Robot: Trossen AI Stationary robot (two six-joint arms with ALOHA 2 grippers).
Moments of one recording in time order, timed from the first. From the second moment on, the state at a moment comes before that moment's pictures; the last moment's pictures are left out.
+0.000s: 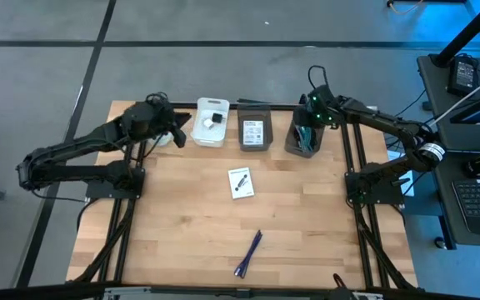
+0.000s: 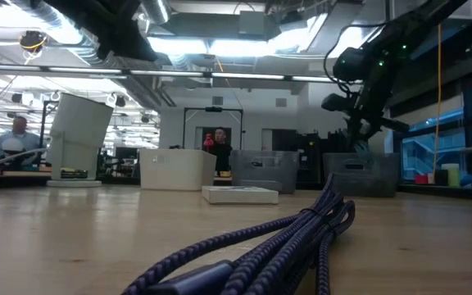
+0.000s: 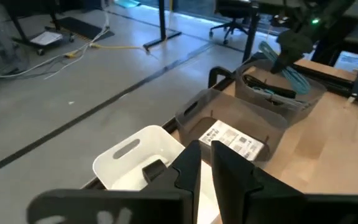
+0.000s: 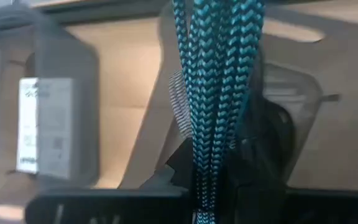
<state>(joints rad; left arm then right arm) 0.45 0.78 0.74 -0.31 -0.23 -0.13 -0.83 1.37 0.89 -0.59 0.00 0.76</state>
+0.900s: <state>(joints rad) 0.54 0.77 0.74 -0.31 -0.05 -0.04 -0.89 1.31 0.89 -0.68 0.01 0.71</state>
